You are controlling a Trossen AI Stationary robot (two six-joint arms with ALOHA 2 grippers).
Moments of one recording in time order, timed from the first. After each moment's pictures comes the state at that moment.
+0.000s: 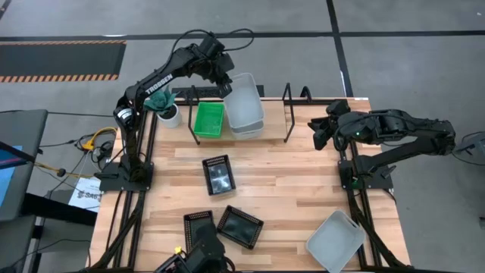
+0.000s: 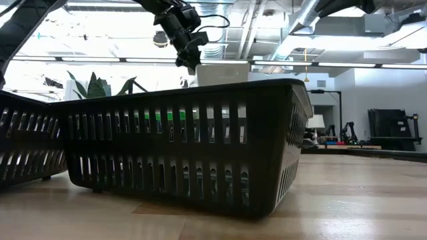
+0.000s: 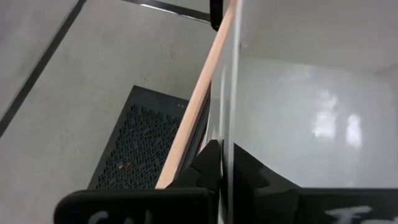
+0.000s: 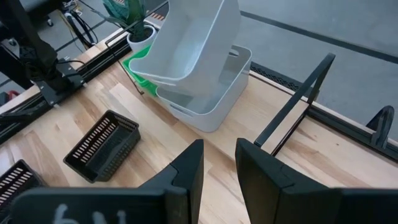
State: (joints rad) left arm 0.74 1.93 2.03 -0.98 0.18 0.35; right arm 0.06 0.92 1.24 -0.99 0.57 0.68
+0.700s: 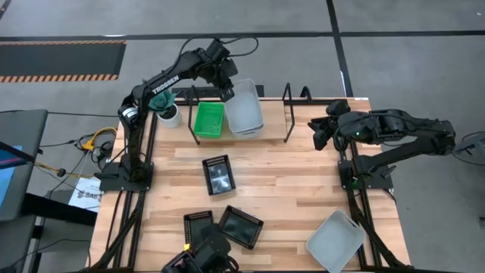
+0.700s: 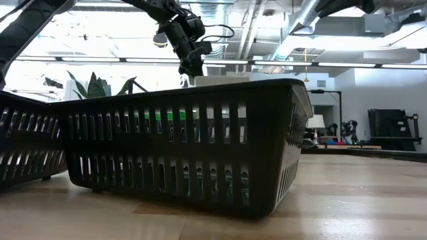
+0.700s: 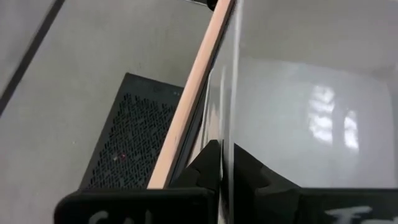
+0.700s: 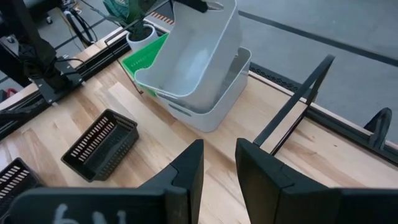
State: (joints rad) left arm 0.72 1.99 2.01 -0.97 0.16 0.37; right arm 0.06 0.92 1.24 -0.99 0.57 0.67
